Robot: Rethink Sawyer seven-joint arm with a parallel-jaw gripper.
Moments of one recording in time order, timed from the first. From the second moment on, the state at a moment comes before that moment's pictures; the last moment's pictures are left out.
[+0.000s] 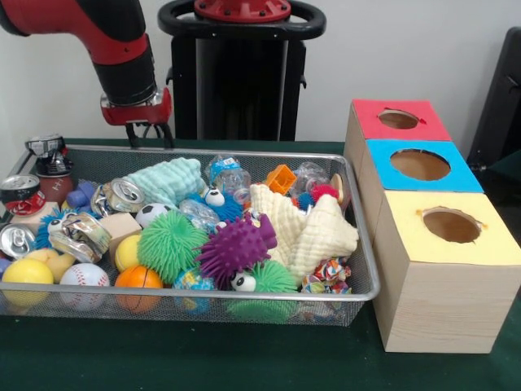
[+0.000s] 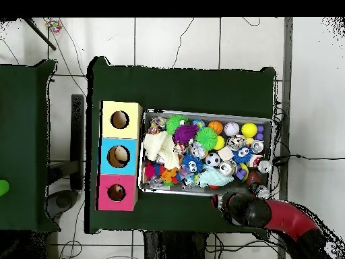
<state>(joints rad) -1.01 -0.58 0.35 1.96 -0.60 0.51 1.63</state>
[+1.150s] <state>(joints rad) -0.86 -0.75 0.34 2.07 -0.59 0.38 1.63</state>
